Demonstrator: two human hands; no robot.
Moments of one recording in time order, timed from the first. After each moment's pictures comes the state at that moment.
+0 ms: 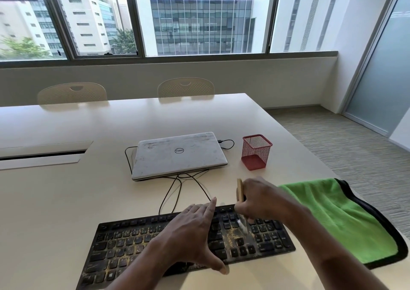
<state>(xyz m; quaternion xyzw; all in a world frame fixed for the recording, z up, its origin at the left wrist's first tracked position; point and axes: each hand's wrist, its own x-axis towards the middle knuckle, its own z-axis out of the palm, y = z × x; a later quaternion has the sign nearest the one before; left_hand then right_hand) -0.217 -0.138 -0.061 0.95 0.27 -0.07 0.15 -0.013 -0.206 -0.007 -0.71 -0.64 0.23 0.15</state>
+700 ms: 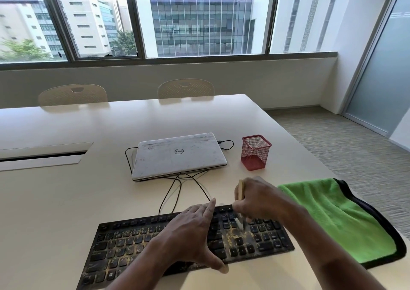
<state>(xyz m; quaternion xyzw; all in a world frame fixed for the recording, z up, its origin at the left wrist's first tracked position) -0.216 -0.133 -0.070 0.95 0.26 -0.06 0.13 -0.018 -0.208 -0.004 -0.72 -0.64 0.21 0.17</state>
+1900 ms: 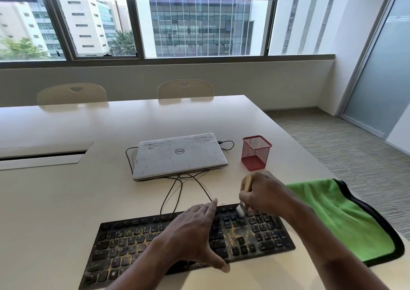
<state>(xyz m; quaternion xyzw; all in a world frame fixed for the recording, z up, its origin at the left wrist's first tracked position) -0.219 -0.133 -0.069 0.96 0.26 -0.05 0.14 -0.013 -0.209 0.001 -0.75 -0.61 0.16 0.19</state>
